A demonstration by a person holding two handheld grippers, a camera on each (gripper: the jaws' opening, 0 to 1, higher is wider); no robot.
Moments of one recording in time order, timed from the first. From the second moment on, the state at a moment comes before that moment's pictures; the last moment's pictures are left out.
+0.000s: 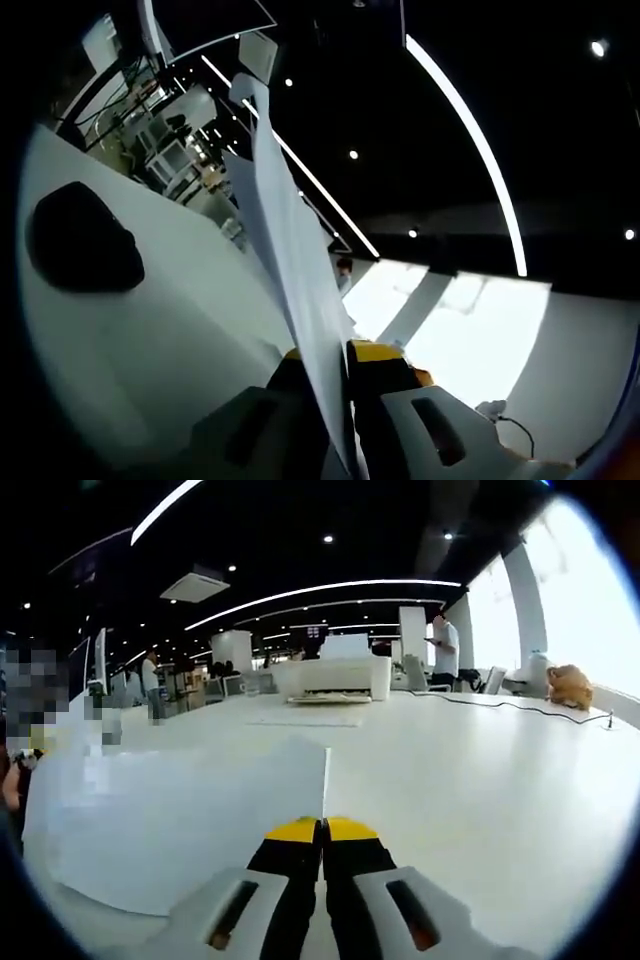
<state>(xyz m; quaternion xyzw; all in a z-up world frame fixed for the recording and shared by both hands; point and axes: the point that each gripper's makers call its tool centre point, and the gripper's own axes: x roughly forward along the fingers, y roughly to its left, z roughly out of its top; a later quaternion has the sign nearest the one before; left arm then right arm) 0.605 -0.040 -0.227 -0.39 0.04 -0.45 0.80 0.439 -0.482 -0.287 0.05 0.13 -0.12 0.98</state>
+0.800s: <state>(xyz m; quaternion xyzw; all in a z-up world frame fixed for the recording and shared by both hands) 0.606 -0.041 -0.227 -0.40 0.04 -0.45 0.80 0.435 -0.473 -0.281 0.06 0.11 -0.12 0.98</state>
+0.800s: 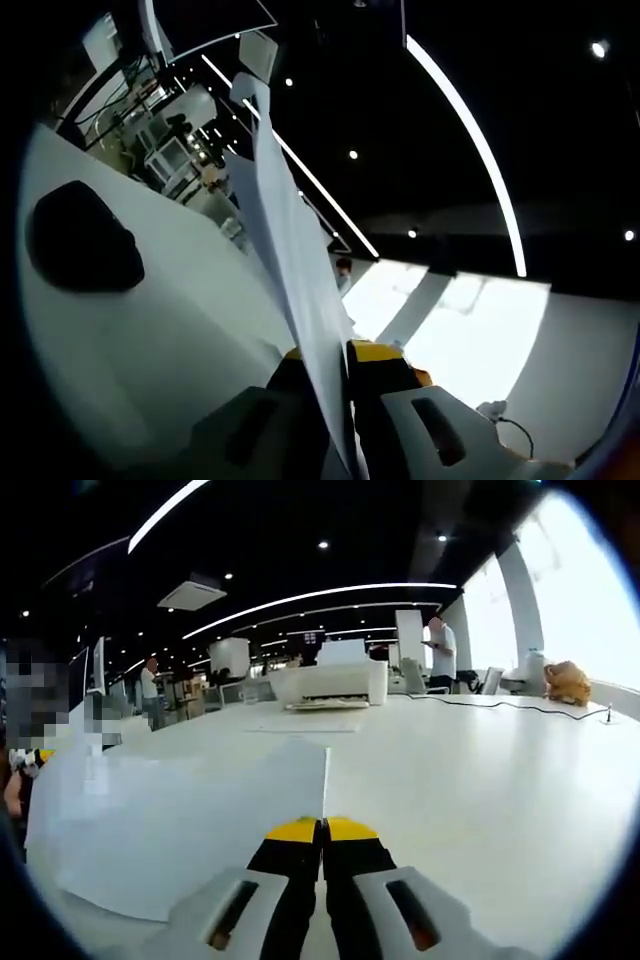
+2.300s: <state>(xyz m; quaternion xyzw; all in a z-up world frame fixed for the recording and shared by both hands) 0.607 -0.041 -0.228 -0.40 0.04 -0.45 0.80 0.431 -0.482 -0.267 0.09 0.07 -0.12 0.99</state>
